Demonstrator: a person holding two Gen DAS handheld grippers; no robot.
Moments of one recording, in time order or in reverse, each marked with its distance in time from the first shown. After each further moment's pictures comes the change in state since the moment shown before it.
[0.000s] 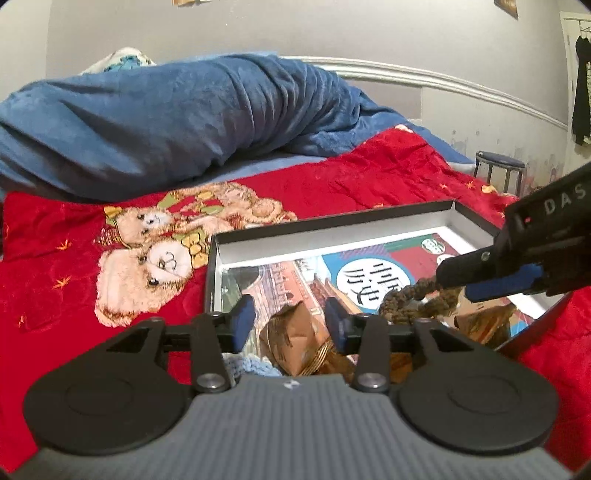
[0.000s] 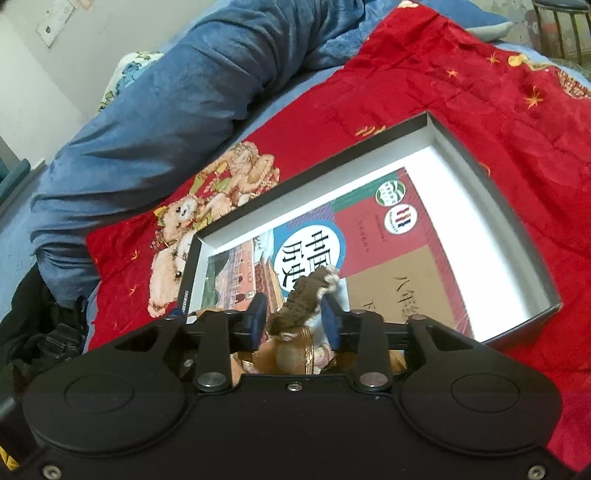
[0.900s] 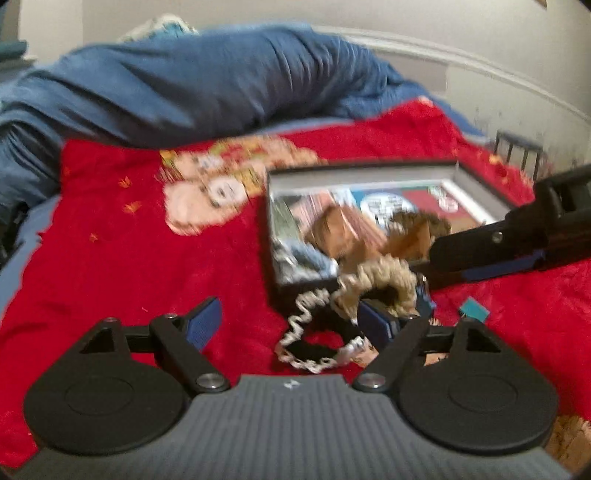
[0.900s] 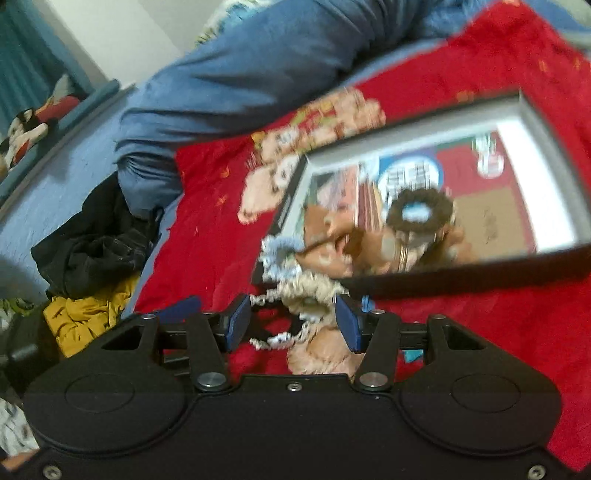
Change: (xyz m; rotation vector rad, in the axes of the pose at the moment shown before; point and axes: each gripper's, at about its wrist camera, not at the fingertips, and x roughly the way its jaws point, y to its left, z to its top) left arm -0.076 0.017 -0.034 -0.064 0.156 0.077; right arm -0.041 0.040 -0.060 -0.189 0.166 0.217
